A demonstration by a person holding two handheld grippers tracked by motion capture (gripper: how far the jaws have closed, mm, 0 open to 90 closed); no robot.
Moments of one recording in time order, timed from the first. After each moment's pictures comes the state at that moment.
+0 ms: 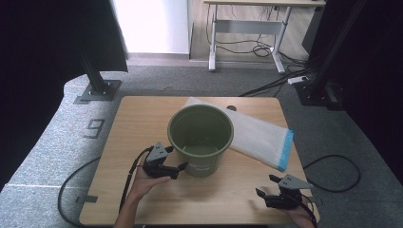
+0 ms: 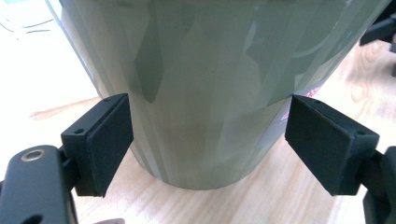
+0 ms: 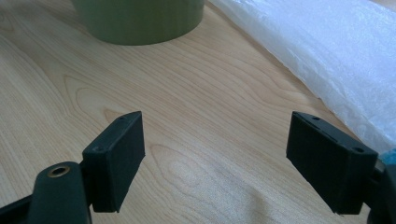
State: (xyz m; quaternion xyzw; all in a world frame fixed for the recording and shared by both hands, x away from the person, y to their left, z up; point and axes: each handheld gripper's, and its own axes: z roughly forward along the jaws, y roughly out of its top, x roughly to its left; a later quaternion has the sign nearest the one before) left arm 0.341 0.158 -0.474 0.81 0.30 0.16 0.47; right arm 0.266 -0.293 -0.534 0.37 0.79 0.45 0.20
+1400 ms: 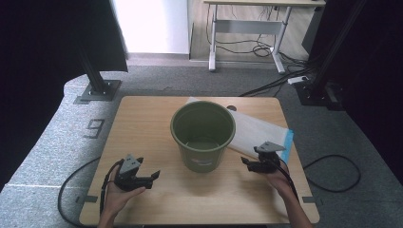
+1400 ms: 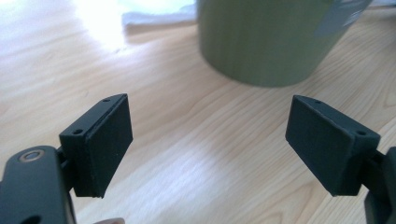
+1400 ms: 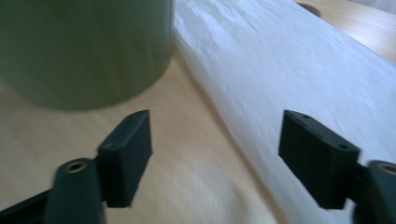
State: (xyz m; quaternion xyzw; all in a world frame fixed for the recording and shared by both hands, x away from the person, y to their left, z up) left arm 0.294 0.240 -0.486 0.79 0.41 0.20 0.41; right arm 0.381 -0.240 -0.515 0.38 0.80 0.41 0.22
